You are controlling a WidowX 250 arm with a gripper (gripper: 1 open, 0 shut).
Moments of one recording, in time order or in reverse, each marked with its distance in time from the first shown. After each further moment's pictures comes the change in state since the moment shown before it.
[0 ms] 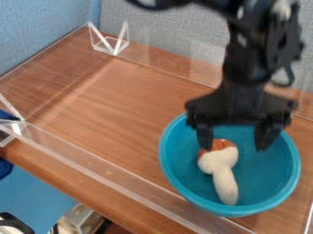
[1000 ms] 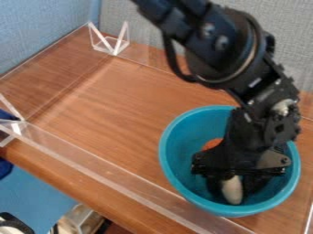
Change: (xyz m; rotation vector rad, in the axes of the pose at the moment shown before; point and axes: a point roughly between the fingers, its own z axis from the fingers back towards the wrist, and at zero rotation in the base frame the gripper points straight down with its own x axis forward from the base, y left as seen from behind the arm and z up) arm -0.013 -0.002 -0.067 0.074 -0.002 0.050
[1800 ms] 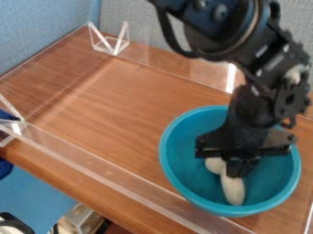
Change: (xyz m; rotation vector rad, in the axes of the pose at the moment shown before) arm 0.012 -0.002 0.042 -0.031 -0.011 0.085
